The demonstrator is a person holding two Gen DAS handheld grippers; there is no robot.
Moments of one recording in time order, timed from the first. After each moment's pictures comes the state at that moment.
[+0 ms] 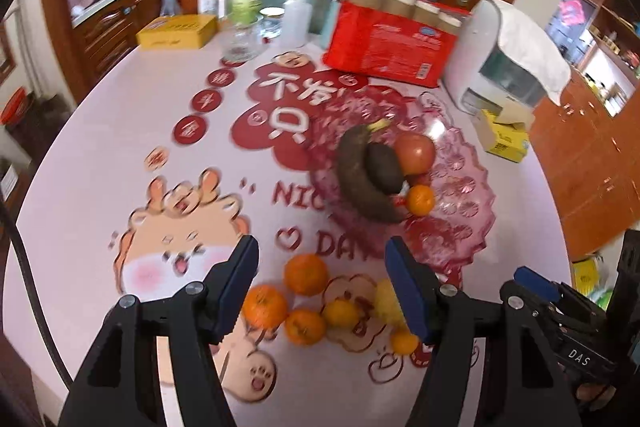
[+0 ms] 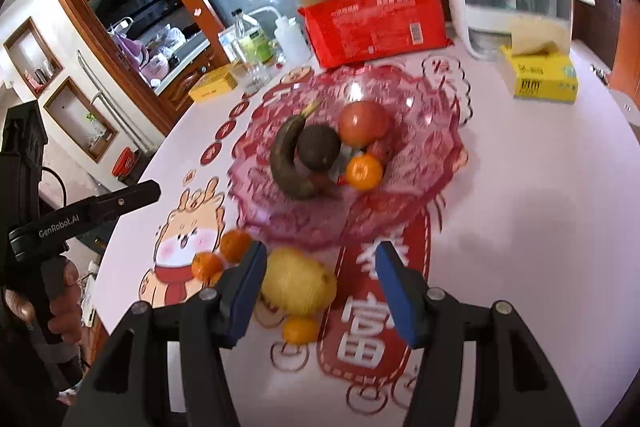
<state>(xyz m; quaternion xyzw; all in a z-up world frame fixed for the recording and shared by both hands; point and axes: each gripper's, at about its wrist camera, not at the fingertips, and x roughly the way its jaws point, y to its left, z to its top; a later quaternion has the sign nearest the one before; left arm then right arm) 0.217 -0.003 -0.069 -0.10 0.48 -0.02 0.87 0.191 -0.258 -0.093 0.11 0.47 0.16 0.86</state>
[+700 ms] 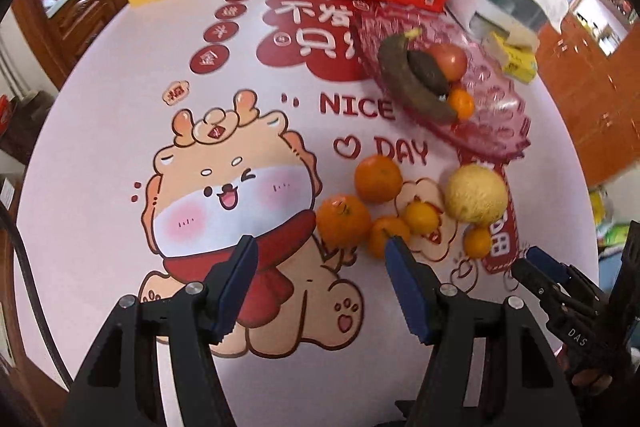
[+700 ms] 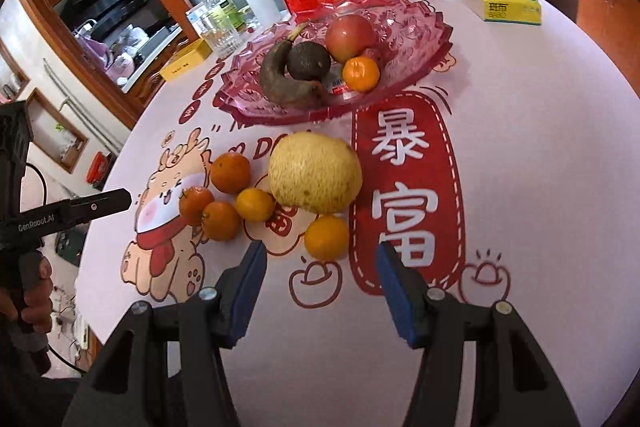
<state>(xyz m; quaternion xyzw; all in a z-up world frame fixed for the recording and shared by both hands) 0.191 0.056 -0.129 -0.04 0.57 -0.08 0.82 0.118 -0.206 -0.151 0.14 0.49 0.08 0.86</state>
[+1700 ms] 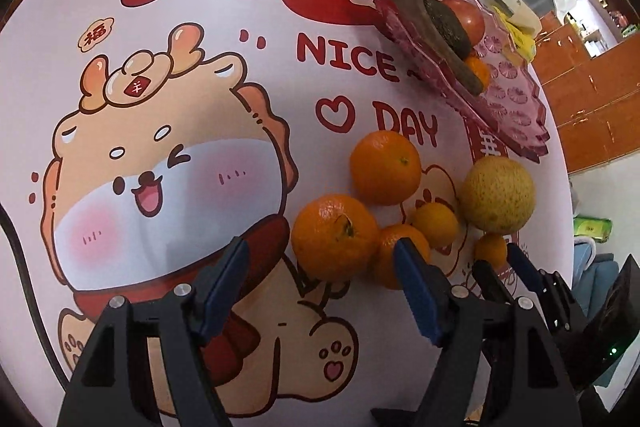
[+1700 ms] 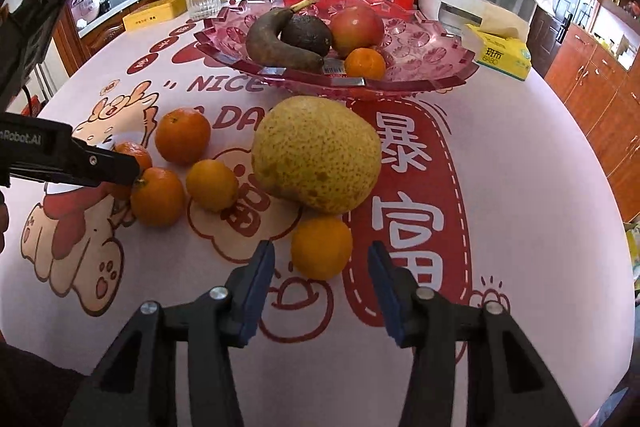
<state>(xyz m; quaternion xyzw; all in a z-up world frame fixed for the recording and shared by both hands) 0.238 0.052 -0.208 -0.11 0.62 -0.14 0.77 0.135 -0.148 -0.192 -0.03 0.48 -0.01 0.88</state>
